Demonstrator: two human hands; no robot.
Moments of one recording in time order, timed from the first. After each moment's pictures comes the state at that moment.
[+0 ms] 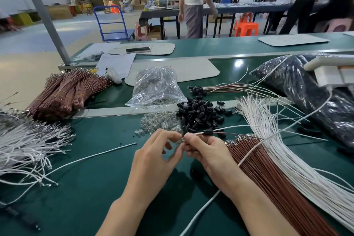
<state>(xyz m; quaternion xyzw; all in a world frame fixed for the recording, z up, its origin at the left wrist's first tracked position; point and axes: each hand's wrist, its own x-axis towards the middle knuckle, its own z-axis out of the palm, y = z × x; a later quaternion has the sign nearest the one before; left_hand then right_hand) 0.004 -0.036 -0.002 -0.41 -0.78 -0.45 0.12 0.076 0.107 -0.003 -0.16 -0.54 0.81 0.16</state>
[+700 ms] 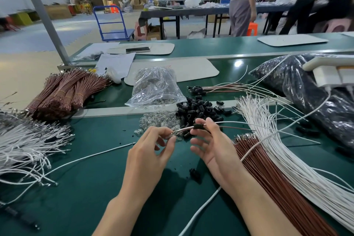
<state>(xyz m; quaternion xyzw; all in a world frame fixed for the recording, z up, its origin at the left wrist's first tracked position) -0.005 -0.039 -0.005 -0.38 -0.77 -0.49 0.14 0.078 0.114 0.007 -0.18 -0.42 0.86 0.21</state>
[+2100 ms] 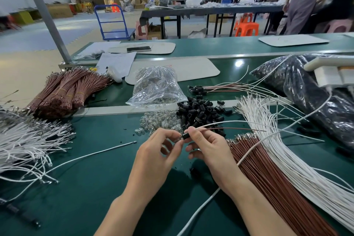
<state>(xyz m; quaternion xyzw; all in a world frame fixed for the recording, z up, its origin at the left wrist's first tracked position) -0.001 -0.034 -0.008 -0.40 -0.76 -0.51 0.08 0.081 0.103 0.008 -0.15 -0.57 0.78 0.20</state>
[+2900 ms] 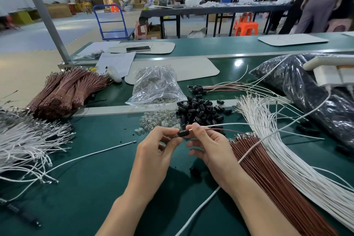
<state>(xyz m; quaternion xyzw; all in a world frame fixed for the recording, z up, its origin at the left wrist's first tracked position) -0.003 -0.030 -0.008 -0.36 -0.74 -0.56 0.06 0.079 0.105 0.009 -0.17 -0.51 0.82 0.20</state>
